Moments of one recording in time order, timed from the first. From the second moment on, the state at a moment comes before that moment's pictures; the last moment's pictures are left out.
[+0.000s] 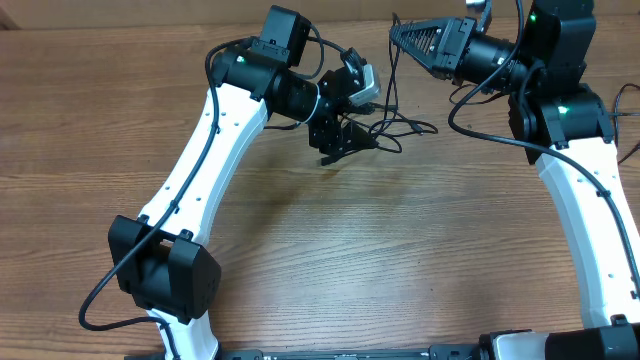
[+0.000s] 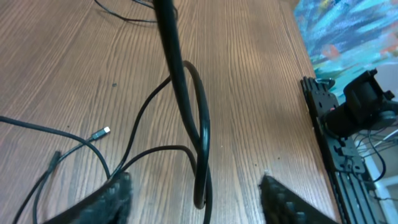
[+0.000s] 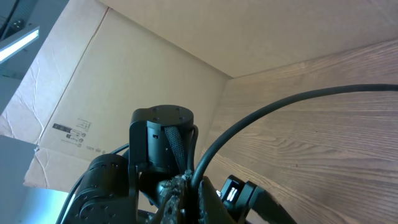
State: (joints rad) left arm -0.39 1.94 1.90 -1.10 0.94 0.81; right arm 0.11 1.53 1.53 -0.26 -0.93 0.83
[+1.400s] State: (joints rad) left arm -0.41 1.95 1.90 -1.21 0.91 0.80; right arm 0.11 1.53 1.54 -0.51 -0.59 0.73
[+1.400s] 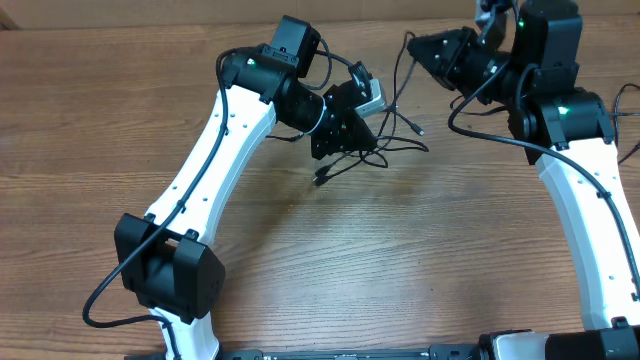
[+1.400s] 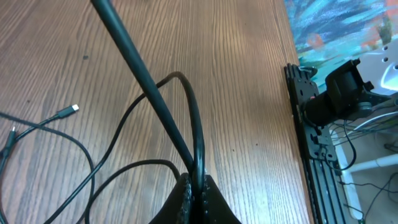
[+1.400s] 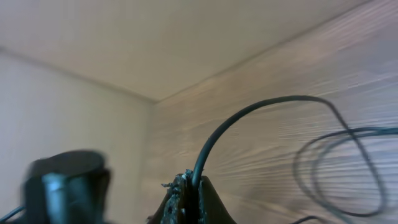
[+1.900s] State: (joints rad) left arm -0.41 1.95 1.90 -1.20 0.91 0.80; right arm 0.11 1.53 1.54 -0.55 -0.46 0.68
